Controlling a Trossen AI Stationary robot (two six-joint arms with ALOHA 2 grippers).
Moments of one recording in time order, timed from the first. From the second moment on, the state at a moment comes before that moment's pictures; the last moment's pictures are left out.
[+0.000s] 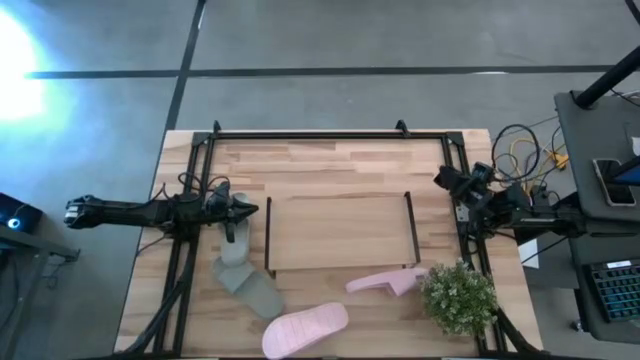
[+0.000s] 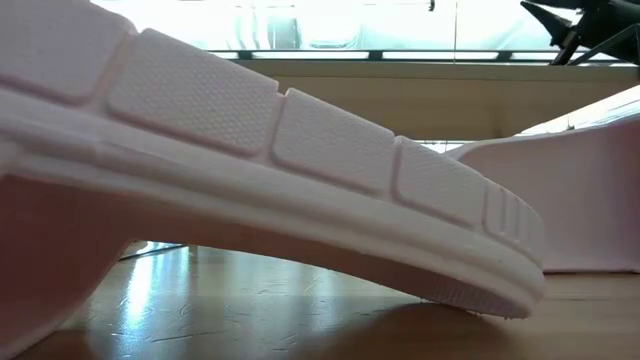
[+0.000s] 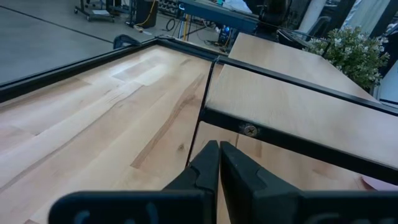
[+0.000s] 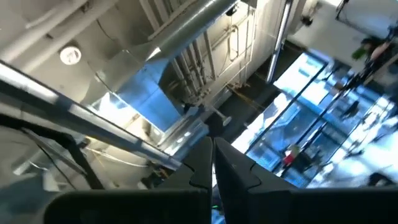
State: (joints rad) left arm -0.02 0.25 0.03 -0.01 -0.25 -0.28; right arm -0.02 0.03 0.01 0.70 0.30 0.77
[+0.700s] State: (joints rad) left arm -0.02 0.26 0.03 0.06 -0.50 -0.36; right arm -0.02 0.60 0.47 0.71 -0.06 0.68
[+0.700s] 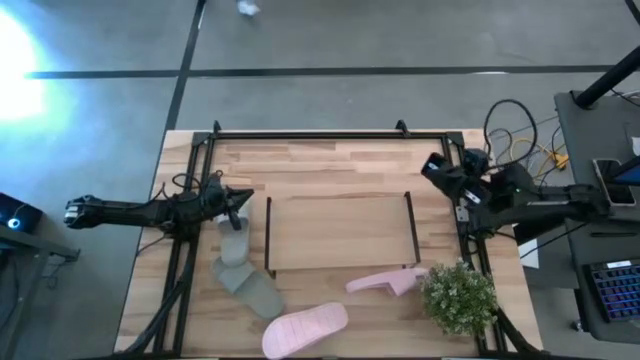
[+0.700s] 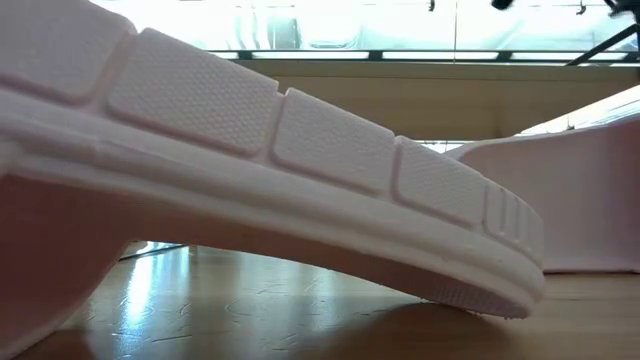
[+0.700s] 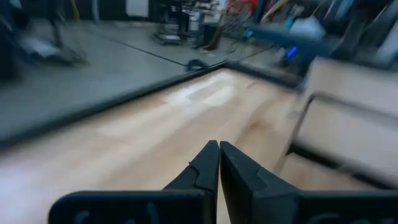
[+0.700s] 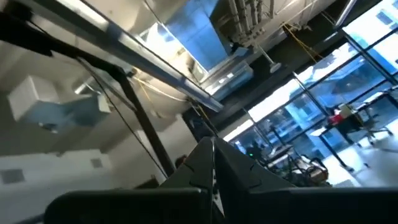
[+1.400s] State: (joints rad) left arm -0.04 0.45 0.10 1.02 -0.15 -0.77; right arm 0.12 1.18 1.37 -0.87 0.08 0.40
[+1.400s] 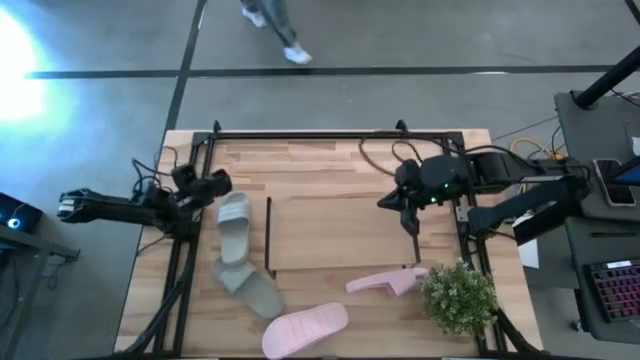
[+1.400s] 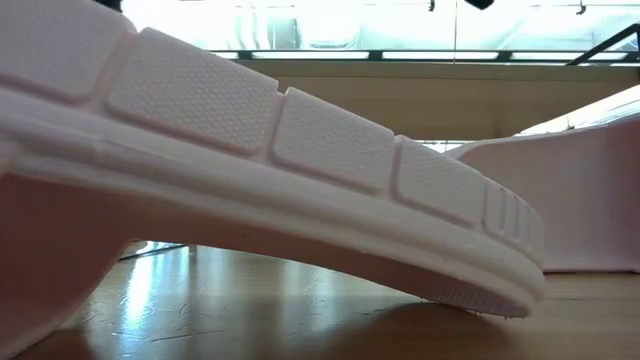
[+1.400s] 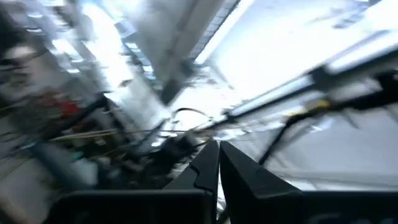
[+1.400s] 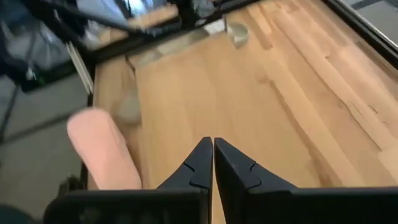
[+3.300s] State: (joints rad) left arm -0.73 1.24 1.05 -0.40 -0.19 -0.73; right arm 0.70 1.67 1.55 -1.19 0.15 0.77
